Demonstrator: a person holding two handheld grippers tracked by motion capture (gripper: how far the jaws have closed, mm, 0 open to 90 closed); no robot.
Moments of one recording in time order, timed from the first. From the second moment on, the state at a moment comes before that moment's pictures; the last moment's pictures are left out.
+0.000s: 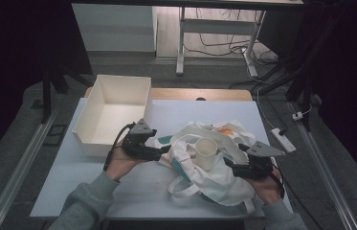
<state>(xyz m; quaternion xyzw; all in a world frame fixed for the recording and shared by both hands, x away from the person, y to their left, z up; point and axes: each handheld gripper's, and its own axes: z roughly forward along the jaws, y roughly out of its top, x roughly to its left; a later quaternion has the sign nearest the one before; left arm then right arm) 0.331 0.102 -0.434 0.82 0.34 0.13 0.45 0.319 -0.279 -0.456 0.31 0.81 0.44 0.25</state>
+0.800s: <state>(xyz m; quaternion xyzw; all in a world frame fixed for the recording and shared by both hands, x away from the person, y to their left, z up) 0.341 0.063 -0.460 0.82 0.38 0.13 0.41 0.318 -0.282 -0.453 0.31 0.81 0.44 0.25</state>
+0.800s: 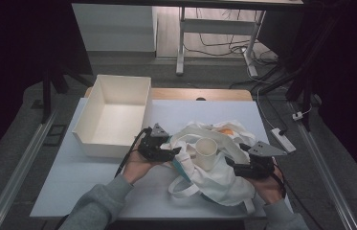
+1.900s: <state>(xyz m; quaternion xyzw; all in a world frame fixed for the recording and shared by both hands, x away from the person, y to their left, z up) 0.346 0.068 -0.498 0.86 0.38 0.05 0.34 0.317 -0.299 -0.447 0.36 0.81 0.39 0.25</state>
